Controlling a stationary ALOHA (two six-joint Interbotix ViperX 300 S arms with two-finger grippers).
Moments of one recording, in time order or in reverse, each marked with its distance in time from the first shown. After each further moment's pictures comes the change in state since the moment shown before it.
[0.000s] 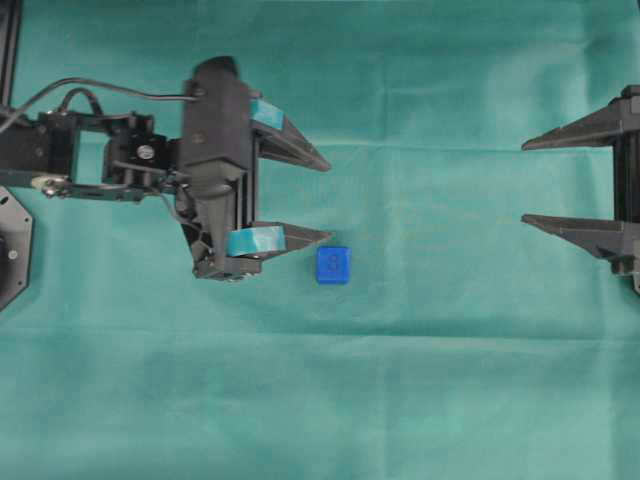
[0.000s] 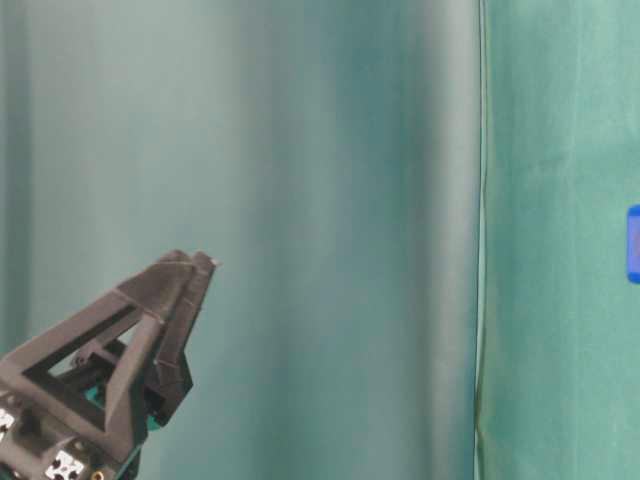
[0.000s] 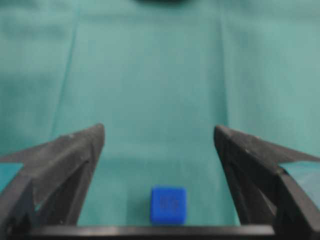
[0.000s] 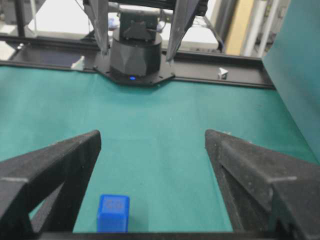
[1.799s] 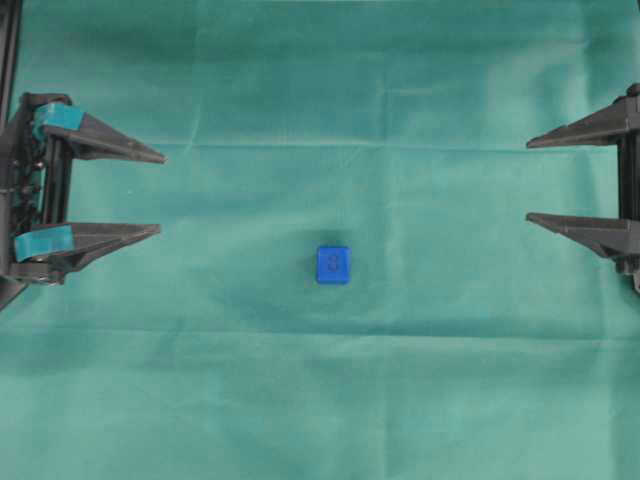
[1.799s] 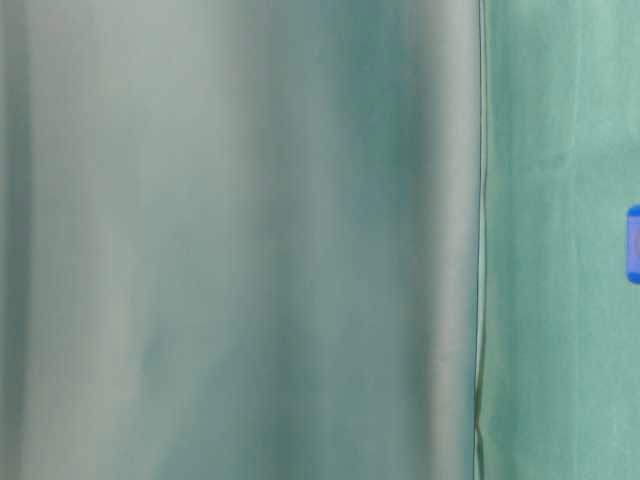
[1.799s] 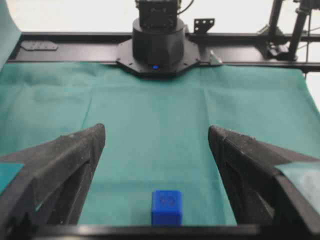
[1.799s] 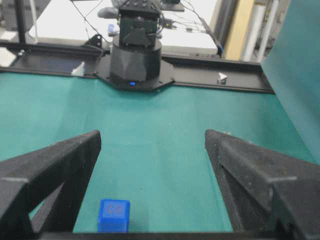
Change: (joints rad) left arm -0.015 -0.563 0.617 0.000 -0.540 0.020; right arm 0.000 -0.014 0.000 0.005 0.000 0.002
